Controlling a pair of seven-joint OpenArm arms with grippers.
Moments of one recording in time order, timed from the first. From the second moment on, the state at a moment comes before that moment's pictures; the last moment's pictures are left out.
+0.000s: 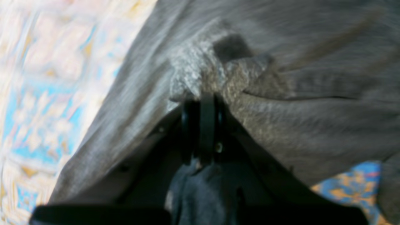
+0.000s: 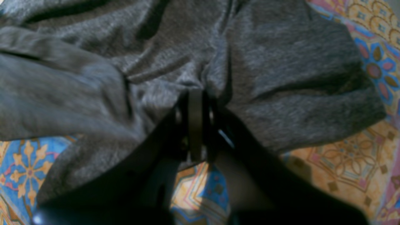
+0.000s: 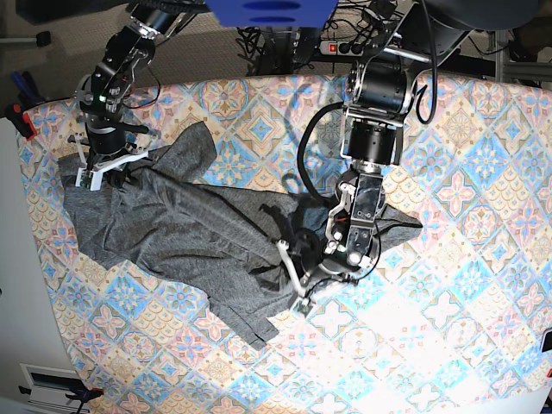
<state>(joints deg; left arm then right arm) -25.1 6.7 7.6 66.2 -3.5 -20.7 48.6 -10.8 -7.4 37.2 101.4 4.3 26.3 -34.4</state>
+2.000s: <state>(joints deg) -30.2 8.6 21.7 59.3 9.2 -9.9 47.1 -10.8 -7.3 37.0 101.1 4.3 26.3 -34.4</state>
